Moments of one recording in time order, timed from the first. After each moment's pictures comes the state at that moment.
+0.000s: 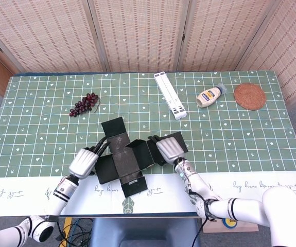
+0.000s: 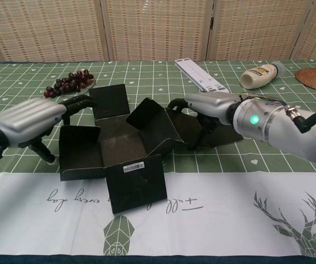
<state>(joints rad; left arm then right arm) -0.57 -1.66 -0.09 -1.23 1.50 1.13 0.24 0.93 -1.69 0.15 -1.39 -0.85 0.88 -0.47</state>
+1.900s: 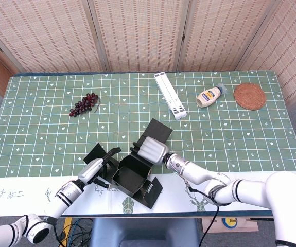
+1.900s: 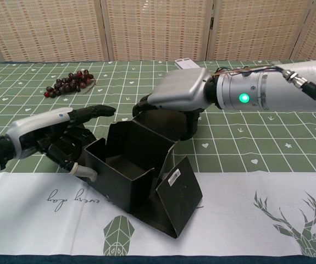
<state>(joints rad) -0.64 -1.55 -0.02 -1.39 1.53 0.98 -0.69 1.12 -1.52 0.06 -1.37 -1.35 0.66 -0.47</state>
